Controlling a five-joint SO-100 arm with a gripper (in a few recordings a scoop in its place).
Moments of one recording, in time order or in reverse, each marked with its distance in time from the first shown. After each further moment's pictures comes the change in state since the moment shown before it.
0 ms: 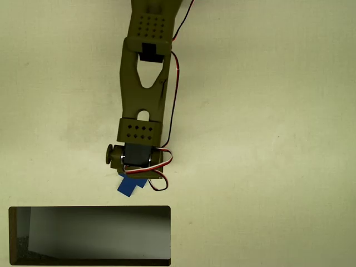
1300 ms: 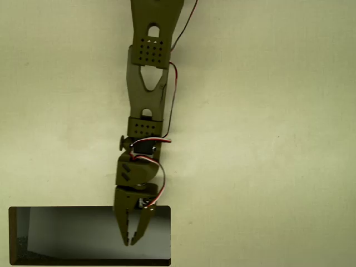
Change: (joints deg) arm -1.9 -29.5 -8.4 -94.7 4.6
